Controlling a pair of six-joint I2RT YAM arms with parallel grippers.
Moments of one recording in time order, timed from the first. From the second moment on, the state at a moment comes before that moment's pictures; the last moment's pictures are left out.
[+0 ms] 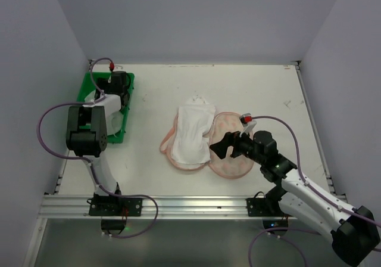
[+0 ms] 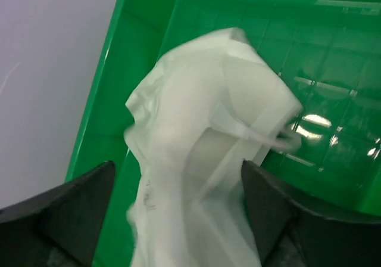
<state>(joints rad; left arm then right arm) -0.02 1.93 1.20 0.05 -0.69 0.22 0.59 0.76 0.36 0.06 -0.20 0.51</state>
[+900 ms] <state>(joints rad) -0.29 1.56 1.31 -0.26 -0.16 -0.34 0.51 0.91 0.52 0.01 -0.08 0.54</state>
